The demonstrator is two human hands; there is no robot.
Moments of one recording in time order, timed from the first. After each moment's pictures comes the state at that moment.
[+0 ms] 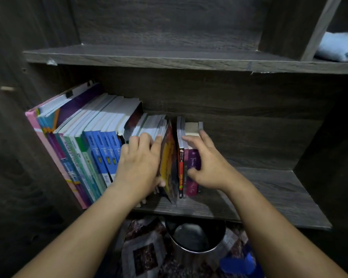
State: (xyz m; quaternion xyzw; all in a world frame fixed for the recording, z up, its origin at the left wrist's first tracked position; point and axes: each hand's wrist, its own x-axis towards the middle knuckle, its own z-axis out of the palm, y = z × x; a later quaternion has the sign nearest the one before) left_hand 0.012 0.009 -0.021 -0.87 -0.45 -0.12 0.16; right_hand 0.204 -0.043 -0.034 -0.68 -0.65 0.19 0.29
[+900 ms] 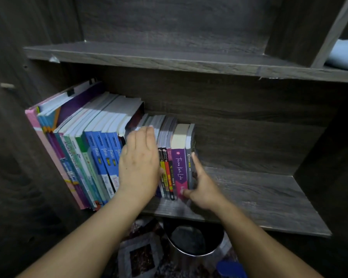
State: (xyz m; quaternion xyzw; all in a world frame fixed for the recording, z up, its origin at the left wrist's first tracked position) left_hand 0.024 0.016 -0.033 -0.81 -0.52 -0.24 0.15; right_hand 0.193 -0.028 -0.108 -0.70 -0.50 0.36 0.36
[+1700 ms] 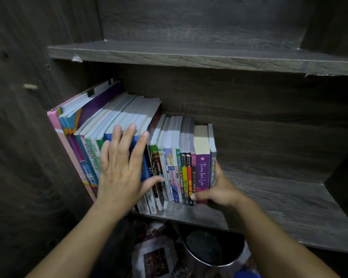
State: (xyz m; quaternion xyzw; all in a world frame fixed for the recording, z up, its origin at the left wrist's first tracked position) left_hand -0.052 0.044 -0.056 -0.80 -0.44 -0.33 0.23; right_hand 0.209 0.010 -0.129 -0.64 -0.49 0.44 0.40
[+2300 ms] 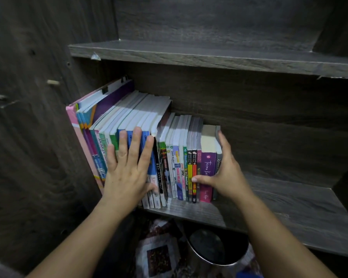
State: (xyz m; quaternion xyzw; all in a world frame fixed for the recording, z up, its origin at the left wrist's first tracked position) left_hand -0.063 0.043 -0.066 -0.82 -0.49 -0.21 0.23; right_hand 0.177 0.000 -0.071 -0.68 -0.54 0.24 0.43
